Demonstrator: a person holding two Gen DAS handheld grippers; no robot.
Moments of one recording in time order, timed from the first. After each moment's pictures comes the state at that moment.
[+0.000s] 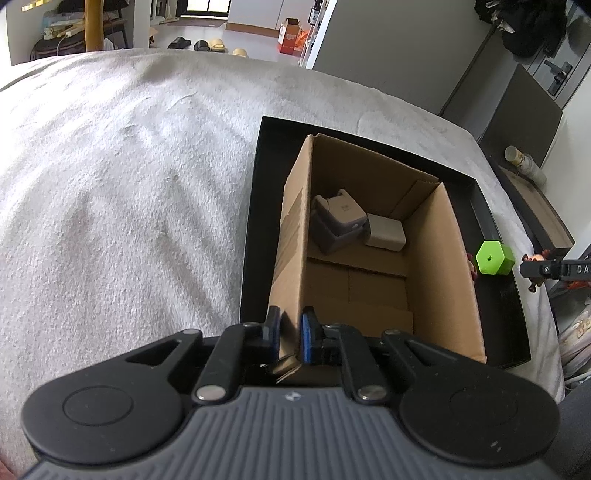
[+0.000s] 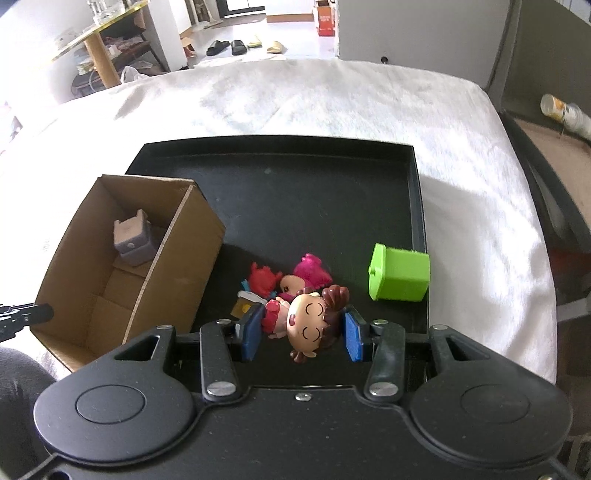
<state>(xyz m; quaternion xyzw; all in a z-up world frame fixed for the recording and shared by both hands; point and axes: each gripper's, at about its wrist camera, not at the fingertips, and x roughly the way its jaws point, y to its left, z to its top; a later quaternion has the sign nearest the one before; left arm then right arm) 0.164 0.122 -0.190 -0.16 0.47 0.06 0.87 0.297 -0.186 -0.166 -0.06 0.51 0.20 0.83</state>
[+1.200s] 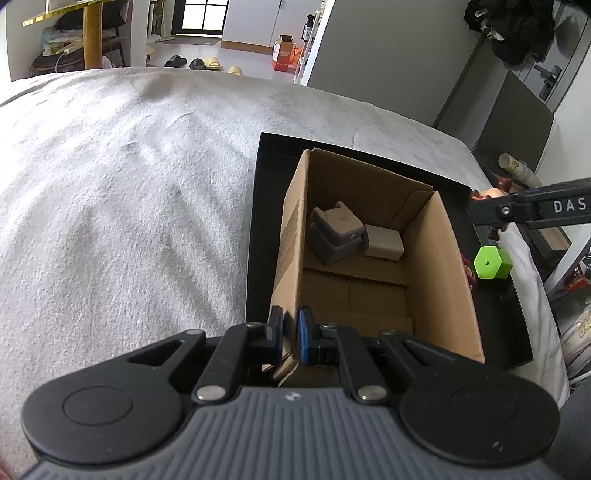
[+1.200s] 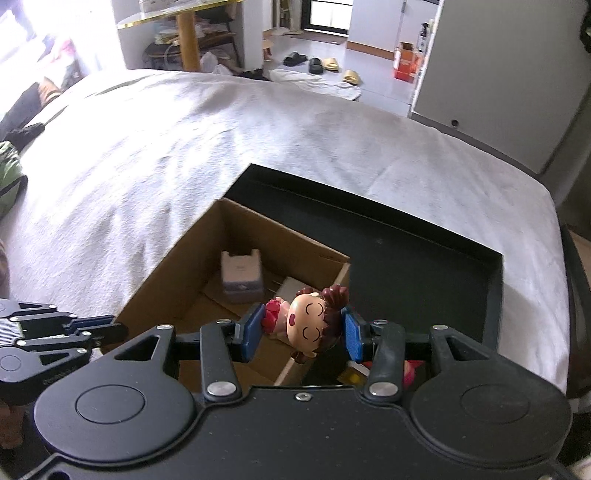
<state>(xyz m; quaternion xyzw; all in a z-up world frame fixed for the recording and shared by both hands) 0.153 0.124 -0.186 -0.15 0.45 0.05 0.88 0.274 -0.059 -0.124 -0.16 0.45 0.29 0.83</state>
